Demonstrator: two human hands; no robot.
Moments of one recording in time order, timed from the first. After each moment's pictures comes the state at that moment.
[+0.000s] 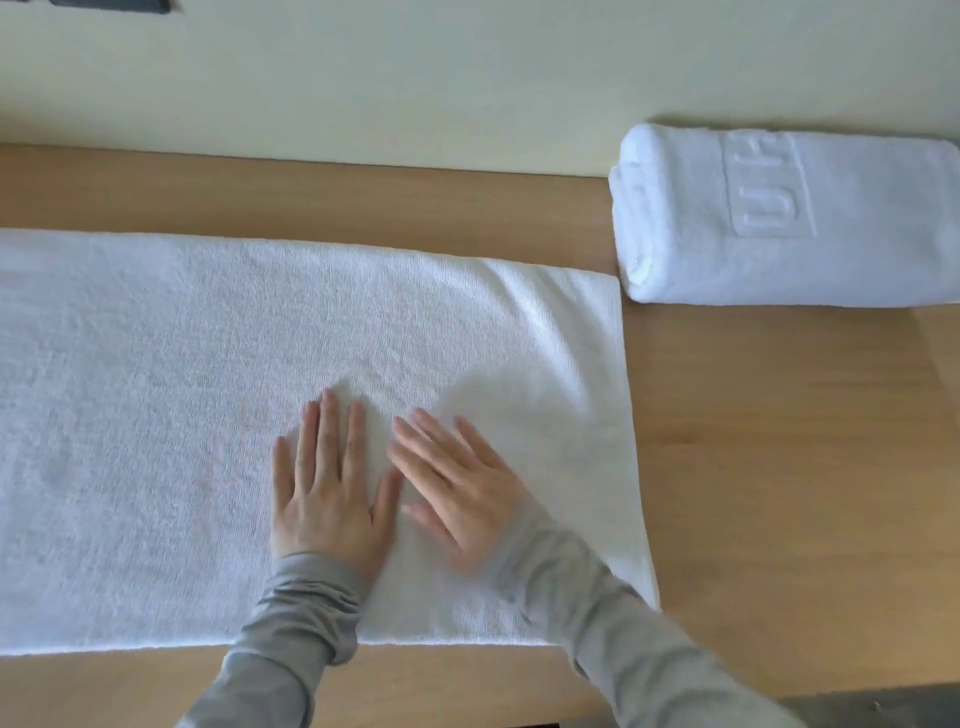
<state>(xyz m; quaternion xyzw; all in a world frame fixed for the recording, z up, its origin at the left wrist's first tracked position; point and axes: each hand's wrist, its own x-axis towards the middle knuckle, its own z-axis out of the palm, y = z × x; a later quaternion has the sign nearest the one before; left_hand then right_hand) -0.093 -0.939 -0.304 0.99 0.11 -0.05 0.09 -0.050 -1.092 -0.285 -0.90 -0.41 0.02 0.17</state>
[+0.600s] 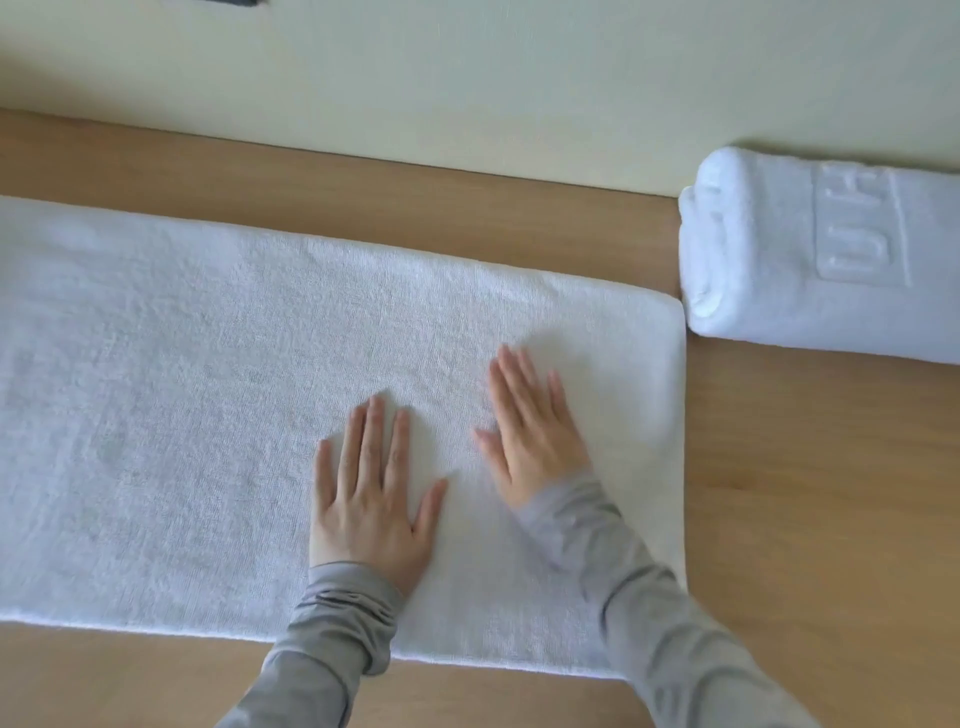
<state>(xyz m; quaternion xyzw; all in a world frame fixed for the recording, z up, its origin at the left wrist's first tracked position) -0.089 -0.939 -0.301 0.99 0.12 -0.05 0.09 0.011 -1.088 -0.300 -0.95 -0.29 0.01 0.10</state>
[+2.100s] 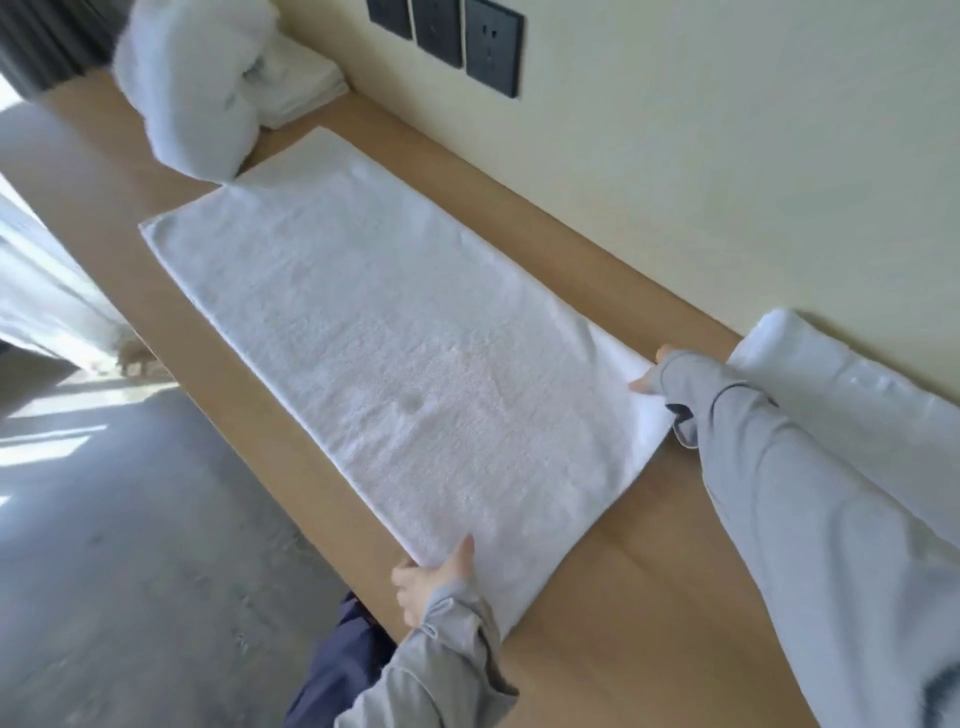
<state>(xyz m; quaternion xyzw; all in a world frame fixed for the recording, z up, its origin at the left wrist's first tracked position) -0.109 -1.174 -0.241 0.23 0.81 0.06 0.54 0.192 -1.157 -0.211 -0.92 -0.19 0.33 -0.11</state>
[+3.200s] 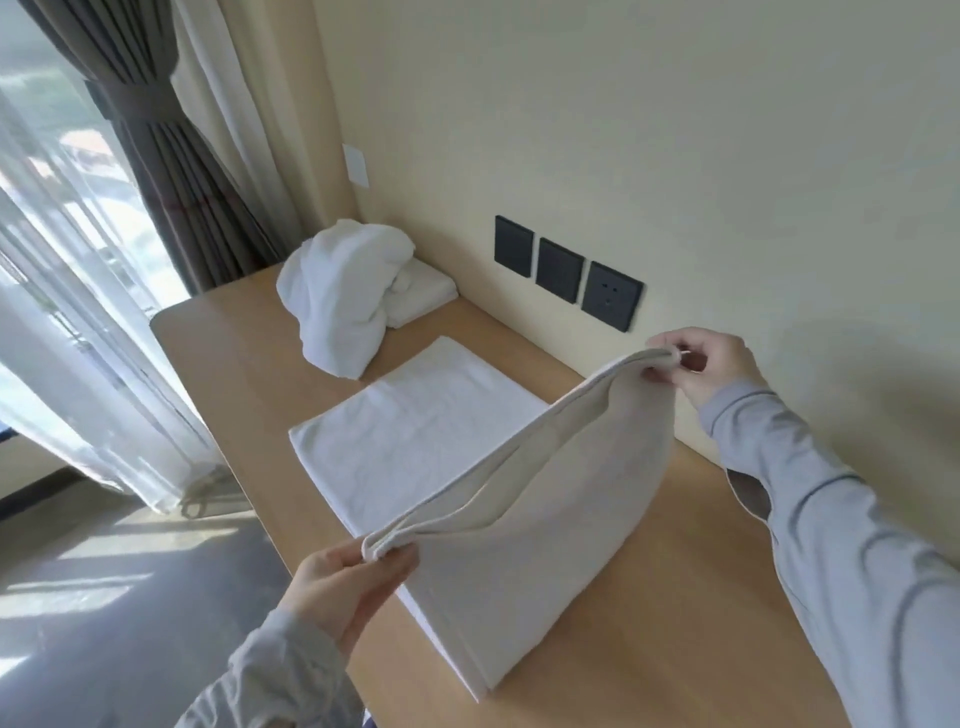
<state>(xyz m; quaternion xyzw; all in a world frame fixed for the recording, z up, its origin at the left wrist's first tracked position) -0.199 -0.913 -0.108 0.38 0.48 0.26 0.75 0.161 -0.971 -0.053 -0.79 -0.37 0.13 0.47</state>
